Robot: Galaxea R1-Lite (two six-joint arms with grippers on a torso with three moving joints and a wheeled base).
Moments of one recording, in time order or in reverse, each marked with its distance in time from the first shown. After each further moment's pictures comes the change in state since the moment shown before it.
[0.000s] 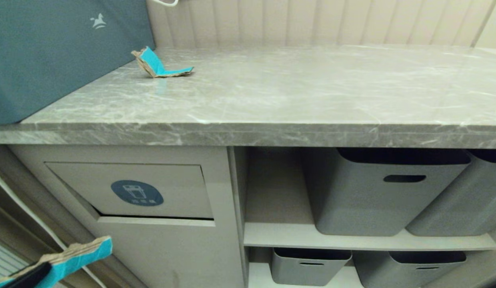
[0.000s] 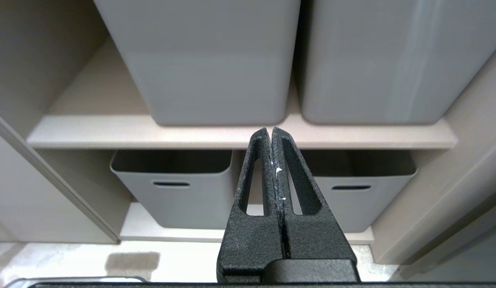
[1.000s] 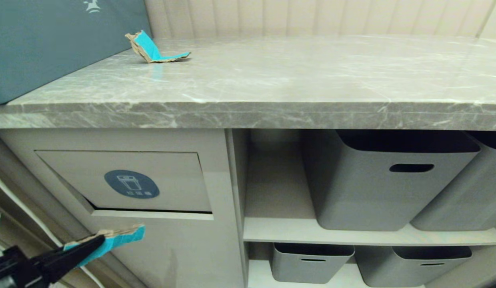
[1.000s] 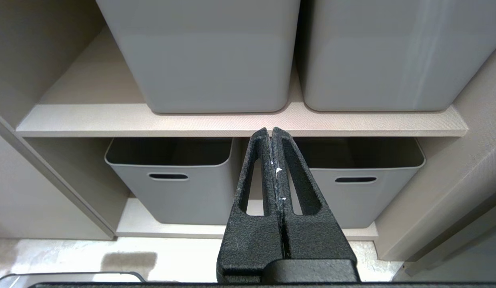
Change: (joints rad) left arm 0.004 0.410 0.105 -0.389 -0.050 0.081; right arm 0.000 0.000 0.000 0.000 0.000 0.001
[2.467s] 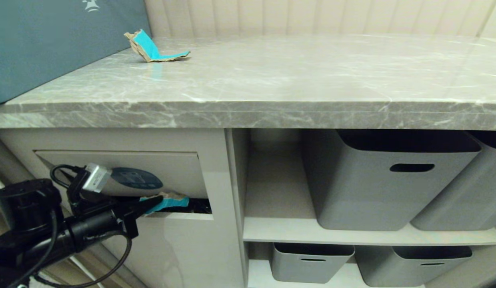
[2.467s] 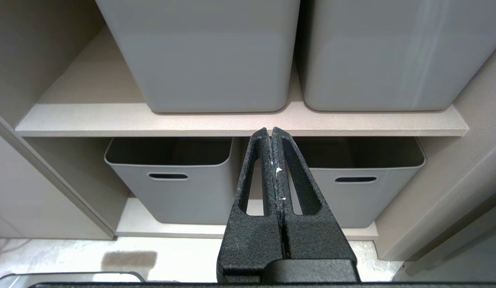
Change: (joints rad) left arm -0.050 0.718 -0.109 -0.588 -0.097 0.041; right arm 0.000 0.000 0.000 0.000 0.000 0.000
